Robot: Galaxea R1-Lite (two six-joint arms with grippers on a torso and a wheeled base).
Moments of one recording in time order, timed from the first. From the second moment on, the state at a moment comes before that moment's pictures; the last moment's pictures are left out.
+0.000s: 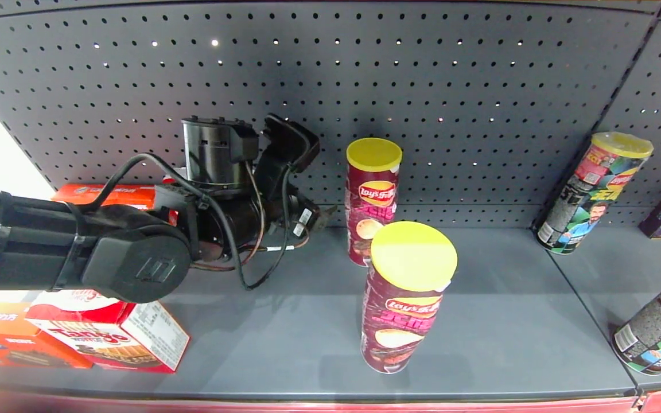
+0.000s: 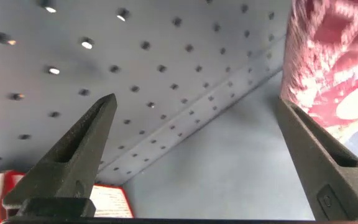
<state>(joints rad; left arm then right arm) -0.54 1.86 -1.17 -0.50 0.14 0.38 -0.06 0.09 0.00 0.00 -0.05 0.02</state>
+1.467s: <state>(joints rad) -0.48 1.80 -1.10 -0.66 0.14 0.38 0.59 0.91 -0.77 -0.01 0.16 0.04</state>
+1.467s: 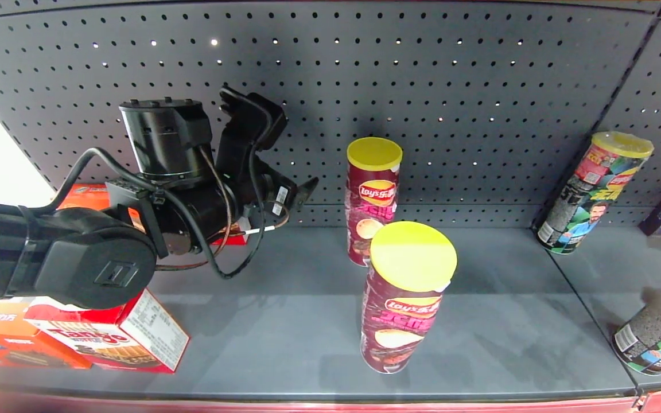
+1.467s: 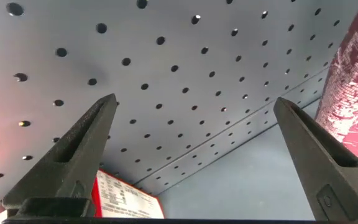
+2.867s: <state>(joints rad) -0.45 1.80 -1.14 -0.68 0.13 0.38 0.72 1.34 -0.63 -0.22 0.01 -0.01</state>
